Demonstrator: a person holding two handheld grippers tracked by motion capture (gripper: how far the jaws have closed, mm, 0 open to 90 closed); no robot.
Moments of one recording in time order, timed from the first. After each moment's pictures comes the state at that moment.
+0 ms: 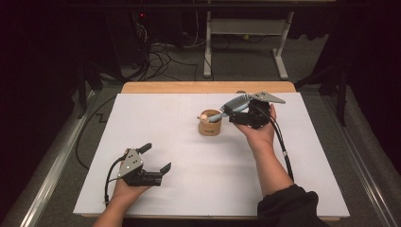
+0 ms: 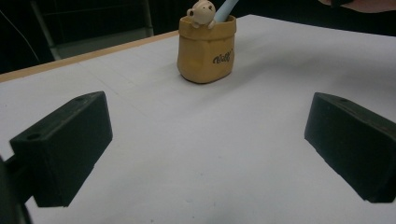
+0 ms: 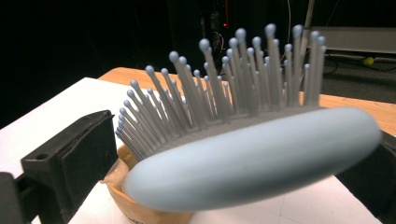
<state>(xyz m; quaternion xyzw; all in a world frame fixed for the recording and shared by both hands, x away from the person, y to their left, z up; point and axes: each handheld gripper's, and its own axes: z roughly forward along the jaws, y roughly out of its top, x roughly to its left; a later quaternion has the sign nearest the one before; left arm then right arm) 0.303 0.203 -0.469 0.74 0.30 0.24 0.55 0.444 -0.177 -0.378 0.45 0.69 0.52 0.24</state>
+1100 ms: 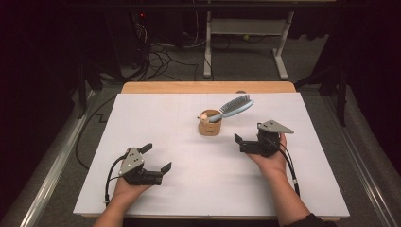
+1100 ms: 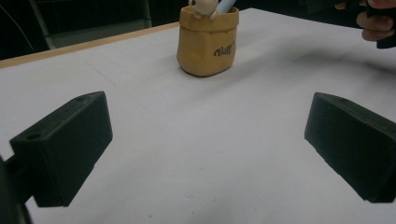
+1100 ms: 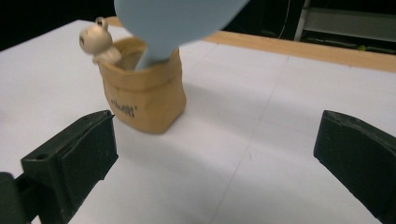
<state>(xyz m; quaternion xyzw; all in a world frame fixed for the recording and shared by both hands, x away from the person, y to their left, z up) 0.308 0.203 -0.472 0.75 0.31 0.22 0.54 0.387 -0.210 -0.433 0.43 0.72 0.47 0.25</state>
